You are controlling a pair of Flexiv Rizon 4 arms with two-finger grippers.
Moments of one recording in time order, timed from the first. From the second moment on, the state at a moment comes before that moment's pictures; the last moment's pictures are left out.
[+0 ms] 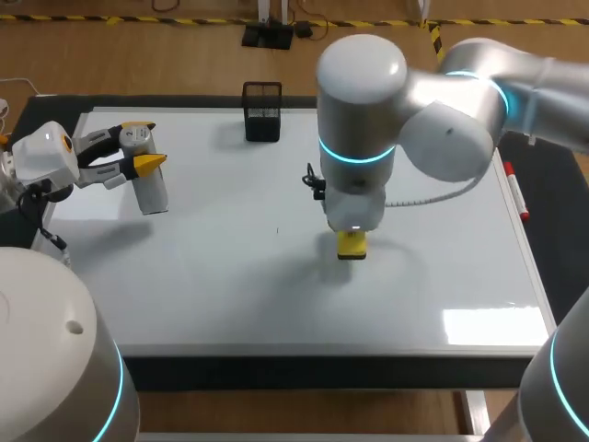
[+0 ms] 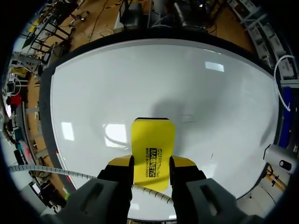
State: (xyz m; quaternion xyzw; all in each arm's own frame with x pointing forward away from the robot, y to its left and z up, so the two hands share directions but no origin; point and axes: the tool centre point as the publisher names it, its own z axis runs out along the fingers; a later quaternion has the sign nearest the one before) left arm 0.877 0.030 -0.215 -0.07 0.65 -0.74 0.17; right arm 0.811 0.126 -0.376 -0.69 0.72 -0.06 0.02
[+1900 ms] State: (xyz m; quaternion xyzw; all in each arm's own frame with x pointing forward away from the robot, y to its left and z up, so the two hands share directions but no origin) left arm 0.877 0.030 -0.215 -0.07 0.65 -0.74 0.17; right arm 1.025 0.150 -0.377 -0.71 0.70 -0.06 0.05
